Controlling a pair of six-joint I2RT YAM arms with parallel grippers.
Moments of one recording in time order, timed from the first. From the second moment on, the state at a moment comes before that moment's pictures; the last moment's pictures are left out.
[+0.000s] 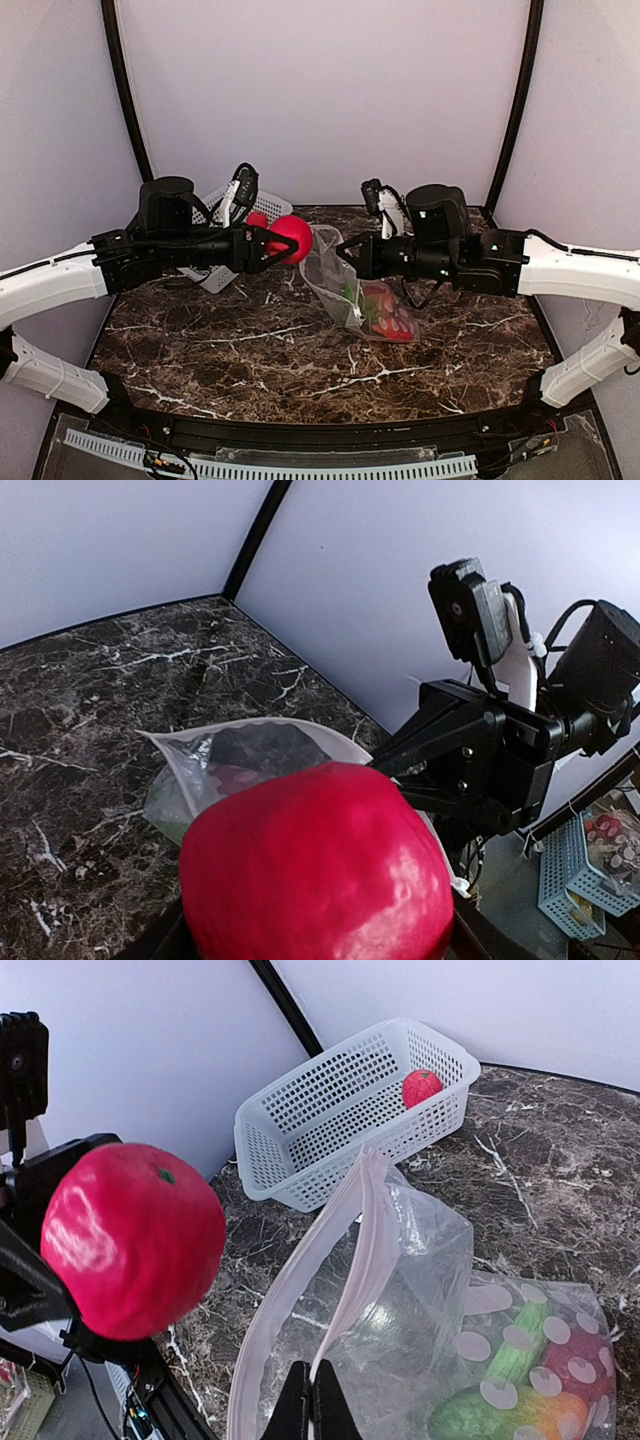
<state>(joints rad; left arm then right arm) -0.80 1.17 0.99 -0.10 0.31 -0.43 1.05 1.34 1.11 -0.15 0.10 0.55</state>
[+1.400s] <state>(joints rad) -0.91 1.55 1.29 -0.35 0.20 -0.40 1.04 1.35 1.12 -0.16 0.05 0.51</state>
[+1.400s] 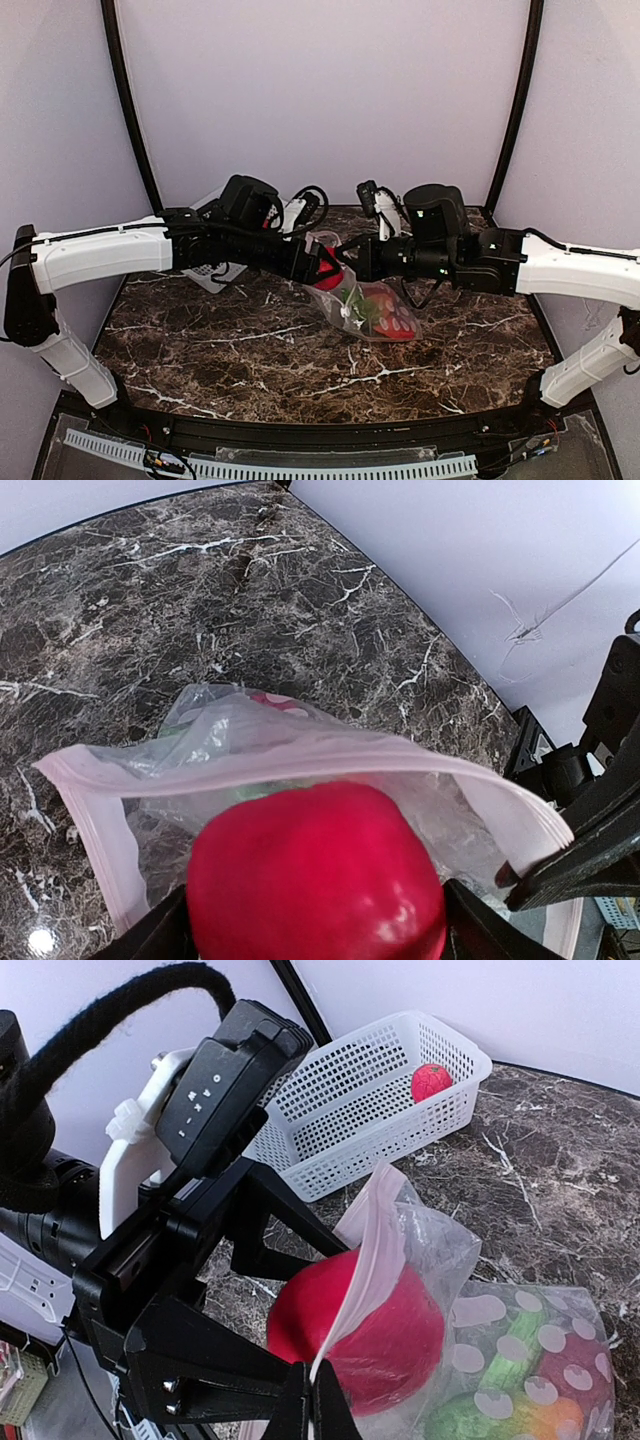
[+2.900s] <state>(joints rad) -0.85 1.37 0.99 -0.10 0.22 -0.70 1.04 1.35 1.12 -0.16 0.05 0.51</state>
